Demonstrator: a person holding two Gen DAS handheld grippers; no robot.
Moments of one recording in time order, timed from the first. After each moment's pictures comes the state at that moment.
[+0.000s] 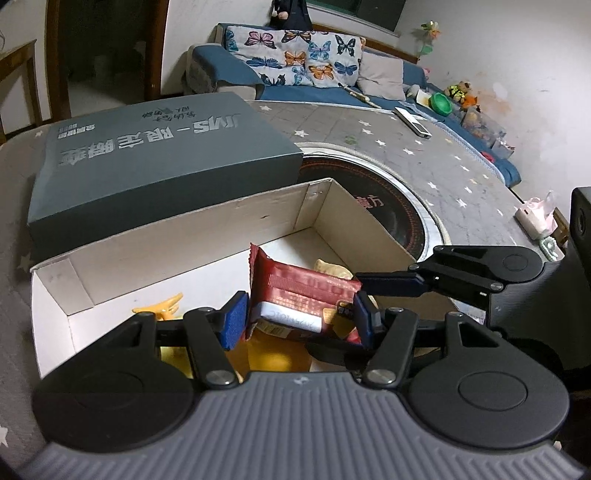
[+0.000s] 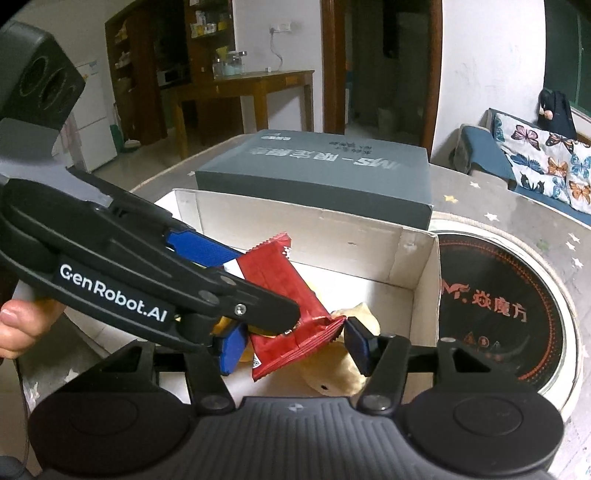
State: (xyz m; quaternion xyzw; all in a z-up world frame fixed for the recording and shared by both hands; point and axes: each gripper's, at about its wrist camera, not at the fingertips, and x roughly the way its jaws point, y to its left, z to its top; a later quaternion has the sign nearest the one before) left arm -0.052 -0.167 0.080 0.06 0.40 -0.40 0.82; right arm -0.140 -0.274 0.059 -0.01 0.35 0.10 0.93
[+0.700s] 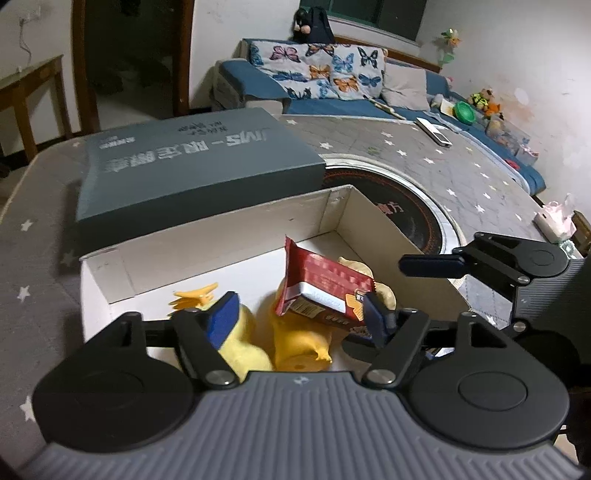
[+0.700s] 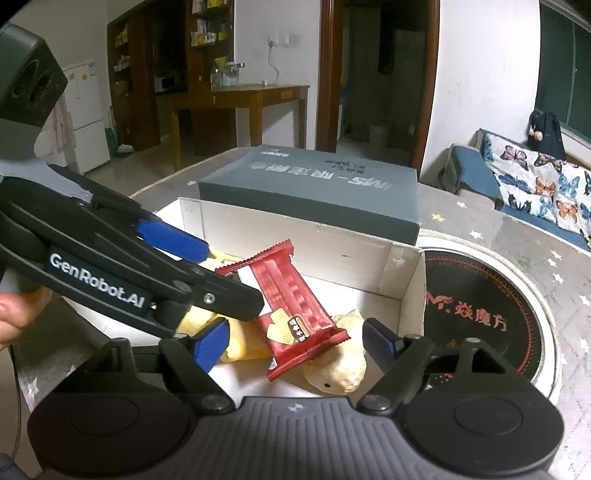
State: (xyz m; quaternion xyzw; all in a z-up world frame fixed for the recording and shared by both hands) left arm -0.078 -0.148 0.097 0.07 0.38 -0.35 0.85; right arm -0.162 -0.266 0.073 -0.03 0.32 0.08 0.94
